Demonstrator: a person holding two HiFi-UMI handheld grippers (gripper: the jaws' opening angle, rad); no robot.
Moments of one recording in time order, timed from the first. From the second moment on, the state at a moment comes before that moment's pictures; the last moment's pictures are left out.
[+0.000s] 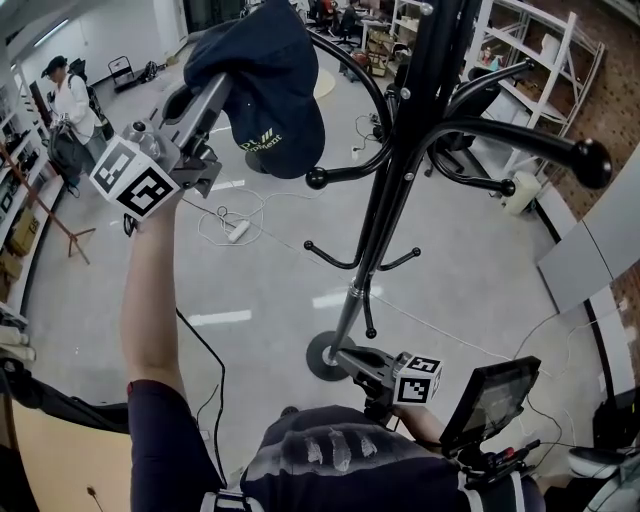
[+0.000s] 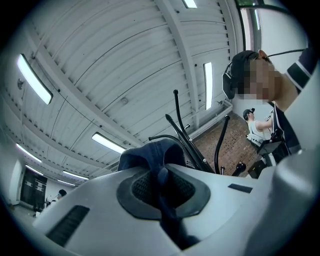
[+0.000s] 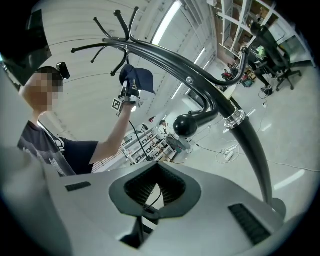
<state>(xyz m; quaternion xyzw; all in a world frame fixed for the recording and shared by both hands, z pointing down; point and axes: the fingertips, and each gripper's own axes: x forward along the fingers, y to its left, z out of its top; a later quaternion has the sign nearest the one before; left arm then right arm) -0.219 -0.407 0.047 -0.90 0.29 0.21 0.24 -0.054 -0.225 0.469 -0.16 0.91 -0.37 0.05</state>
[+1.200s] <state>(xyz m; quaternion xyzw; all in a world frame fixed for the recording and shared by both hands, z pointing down) -0.196 -0.418 0.086 -0.93 0.25 0.17 0.19 -0.054 -0.222 0.466 -0.16 0.91 -0.37 0.06</state>
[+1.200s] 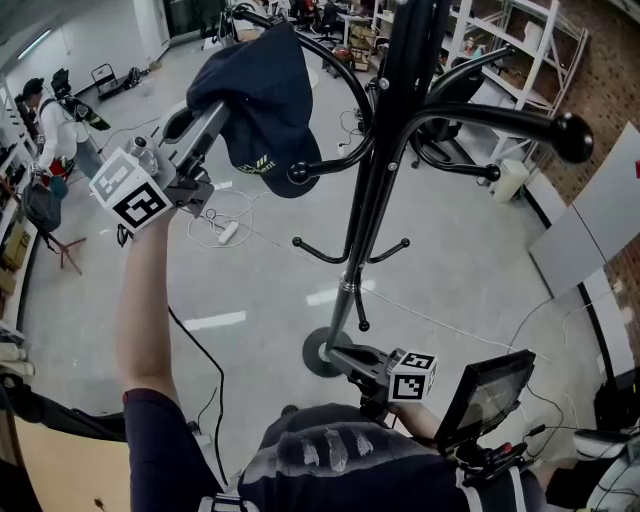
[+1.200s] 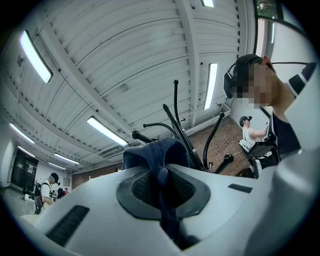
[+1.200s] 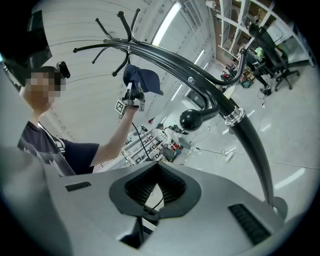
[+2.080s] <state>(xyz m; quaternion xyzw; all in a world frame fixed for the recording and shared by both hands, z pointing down) -0.162 -0.416 0.118 -0.95 0.23 0.10 0.20 -0.043 -0.227 0.470 -0.17 0.91 -0.36 0.07</state>
